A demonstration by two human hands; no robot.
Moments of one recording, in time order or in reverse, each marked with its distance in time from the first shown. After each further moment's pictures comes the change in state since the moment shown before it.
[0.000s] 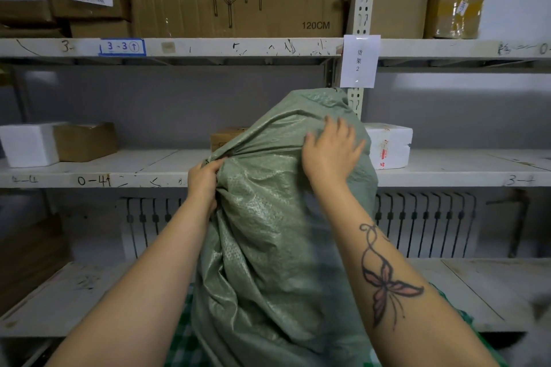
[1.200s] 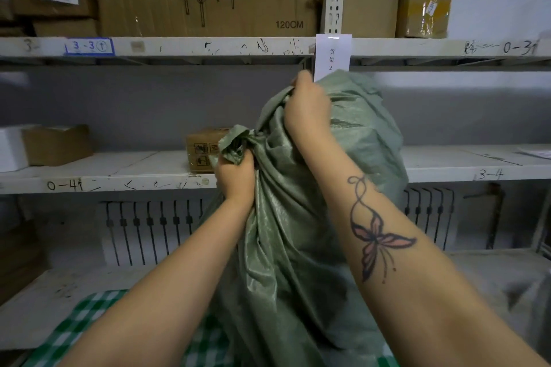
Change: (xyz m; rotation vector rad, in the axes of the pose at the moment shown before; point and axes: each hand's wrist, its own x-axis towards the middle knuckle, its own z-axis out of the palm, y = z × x) left_hand -0.057 -0.021 0.109 0.102 0.147 0.251; right_hand 0.035 -0.014 -0.073 0.141 0.038 -0.214
